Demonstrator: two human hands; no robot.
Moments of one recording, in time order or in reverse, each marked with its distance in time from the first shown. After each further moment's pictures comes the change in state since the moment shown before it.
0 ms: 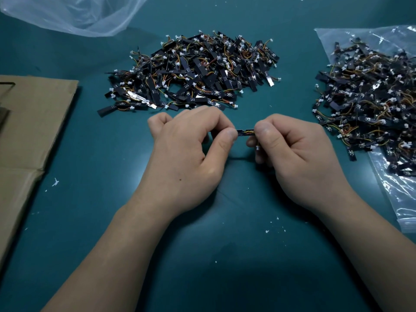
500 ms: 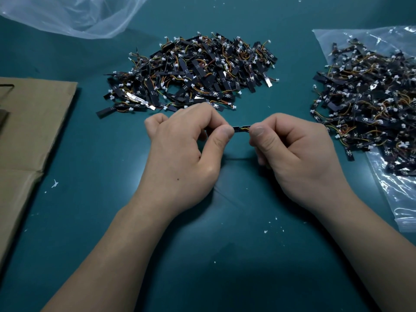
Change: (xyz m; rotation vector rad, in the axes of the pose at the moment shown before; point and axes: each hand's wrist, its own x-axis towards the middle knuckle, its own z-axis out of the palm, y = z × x) left_hand -0.001 0.002 0.000 -0.055 0.055 -0.042; right_hand 0.000 -0.001 -0.001 0.037 0.033 0.015
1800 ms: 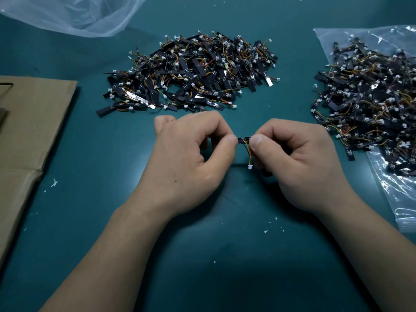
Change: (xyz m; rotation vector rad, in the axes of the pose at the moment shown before) left_hand 0.001 0.003 -0.002 -0.058 -0.092 0.023; right_hand -0.003 -0.005 -0.003 -0.010 -0.048 -0.056
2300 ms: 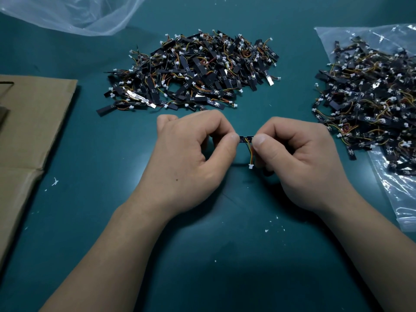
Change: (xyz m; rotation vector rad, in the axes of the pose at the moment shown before) left_hand 0.001 -0.003 0.000 -0.031 -0.009 0.042; right_hand 0.001 -0.001 -0.001 0.012 -0.018 -0.015
